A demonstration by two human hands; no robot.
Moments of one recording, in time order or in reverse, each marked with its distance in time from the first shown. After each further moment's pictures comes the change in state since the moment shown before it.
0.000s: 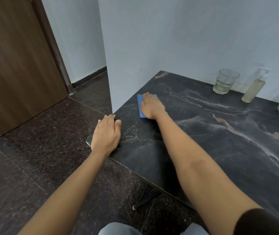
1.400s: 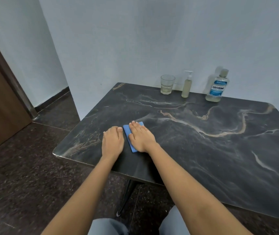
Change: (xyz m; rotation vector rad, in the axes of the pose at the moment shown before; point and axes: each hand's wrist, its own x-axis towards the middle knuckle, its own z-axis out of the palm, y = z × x) left_hand -0.045 0.122 0.052 -0.215 -0.055 0.083; right_hand -0.189 0.058 0.000 0.009 0.016 0.092
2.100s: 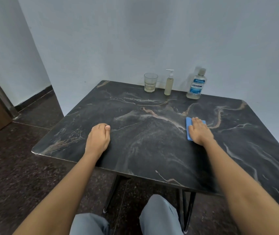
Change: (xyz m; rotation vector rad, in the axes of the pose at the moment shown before) left_hand -0.010 0.008 0.003 0.084 -0.047 0.175; right_hand -0.121 0.235 -0.078 -0.032 0.119 0.574
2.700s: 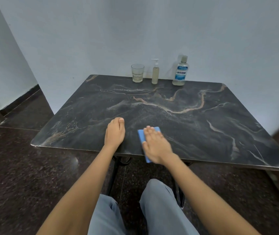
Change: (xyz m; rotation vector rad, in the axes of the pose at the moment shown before) left_hand -0.040 0.061 0.027 -0.246 -0.144 0.001; right_hand -0.168 -0.121 0.051 -0.037 -0.014 -0.333
